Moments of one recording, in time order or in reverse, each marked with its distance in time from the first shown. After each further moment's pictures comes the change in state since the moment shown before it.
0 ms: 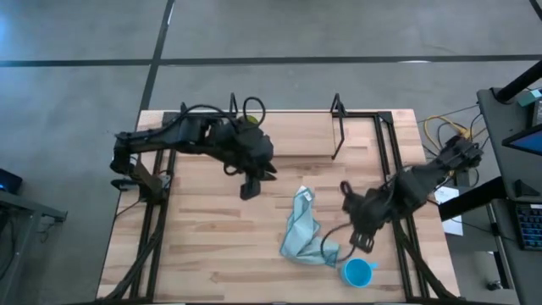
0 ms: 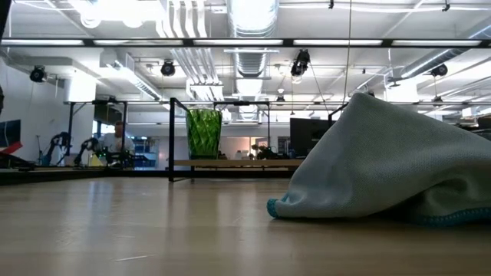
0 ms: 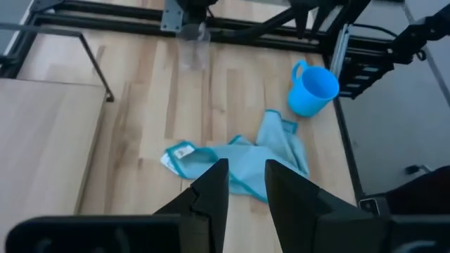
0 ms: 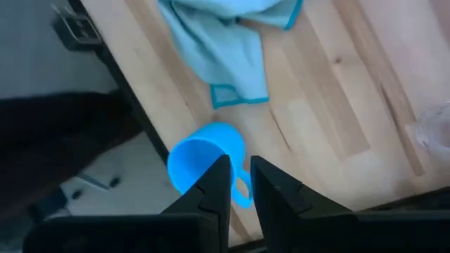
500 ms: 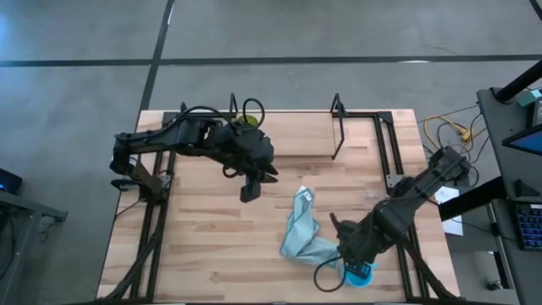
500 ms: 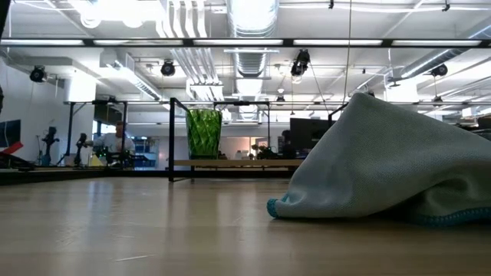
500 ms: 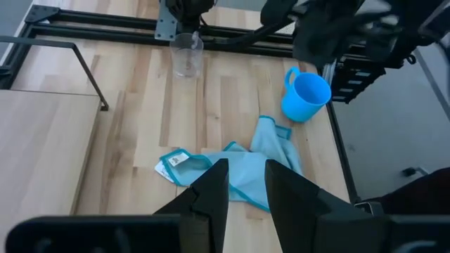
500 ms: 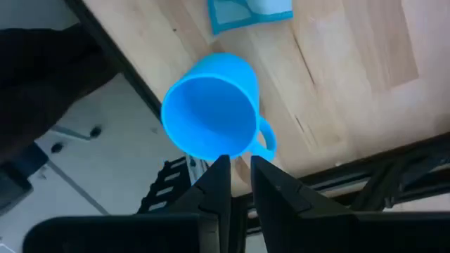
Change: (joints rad) left arm -0.019 -0.002 0.003 0.021 -0.002 -0.001; right arm 0.094 0.191 0.000 0.005 -0.187 0.105
